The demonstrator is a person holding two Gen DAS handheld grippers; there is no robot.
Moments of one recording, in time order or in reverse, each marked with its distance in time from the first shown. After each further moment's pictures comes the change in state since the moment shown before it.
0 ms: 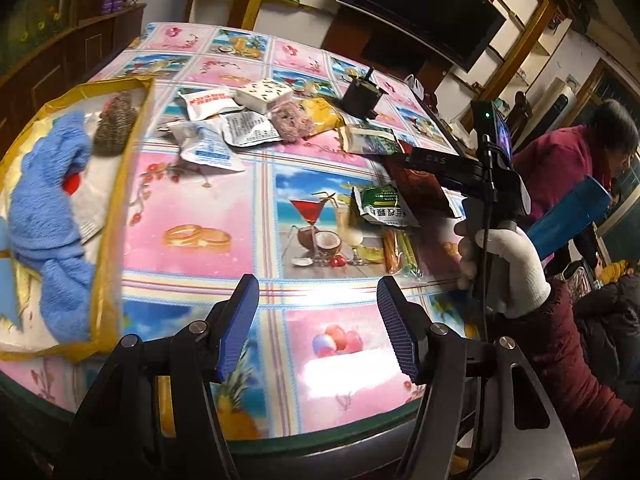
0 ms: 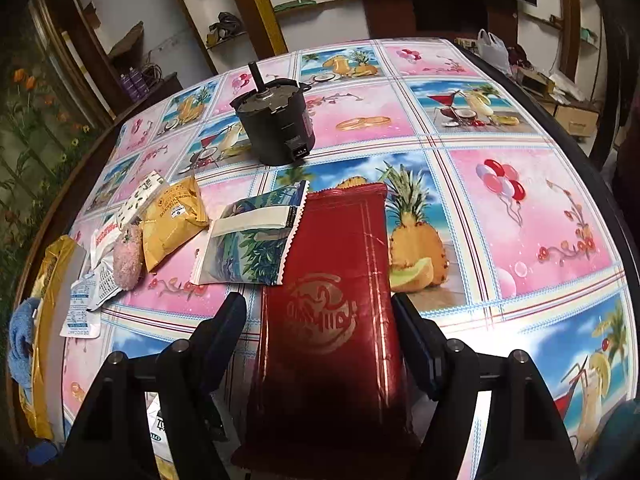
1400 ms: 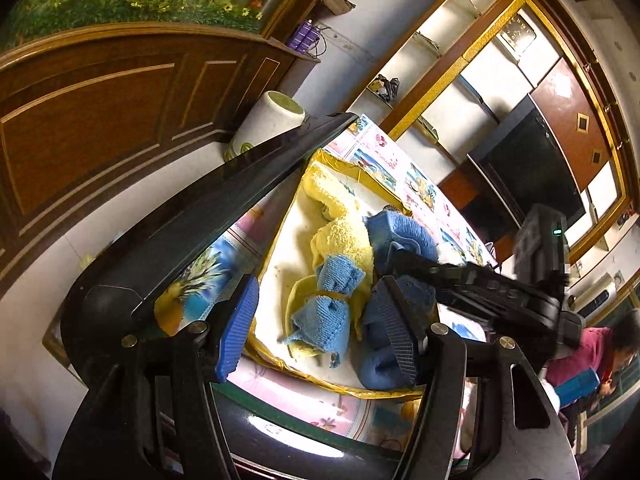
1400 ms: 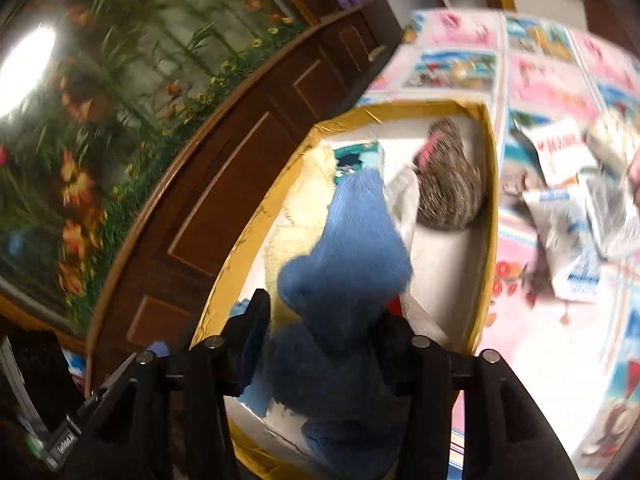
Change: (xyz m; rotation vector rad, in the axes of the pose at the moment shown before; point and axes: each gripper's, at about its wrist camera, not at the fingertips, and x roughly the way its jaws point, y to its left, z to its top) left arm -0.148 0.232 -0.052 -0.528 -0.396 0.149; right arm 0.001 0.337 -0.063 -0.325 0.234 0.556
